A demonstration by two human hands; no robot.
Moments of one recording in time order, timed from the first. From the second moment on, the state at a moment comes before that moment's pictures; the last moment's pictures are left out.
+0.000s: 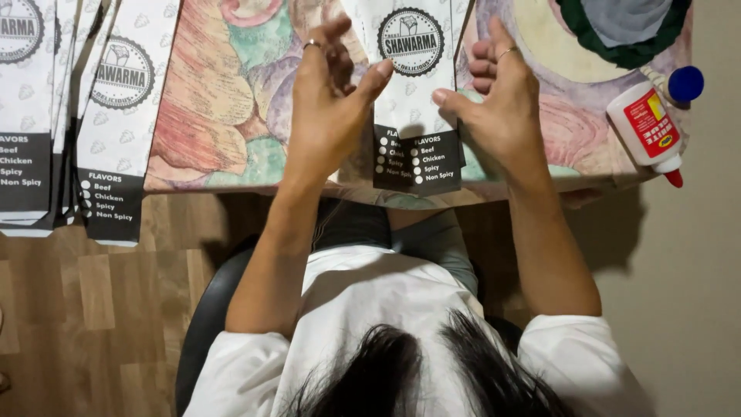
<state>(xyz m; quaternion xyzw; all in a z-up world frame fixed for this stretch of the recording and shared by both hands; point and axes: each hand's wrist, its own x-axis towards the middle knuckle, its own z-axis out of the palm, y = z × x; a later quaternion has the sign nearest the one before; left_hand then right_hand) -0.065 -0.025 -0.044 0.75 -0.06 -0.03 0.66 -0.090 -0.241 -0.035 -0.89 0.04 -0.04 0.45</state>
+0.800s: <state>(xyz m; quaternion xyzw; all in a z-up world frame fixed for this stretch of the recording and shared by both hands) -0.067 -0.010 -0.048 0.69 -0.10 -0.03 0.71 -0.074 -0.192 -0.010 -0.94 -0.05 0.03 0.32</state>
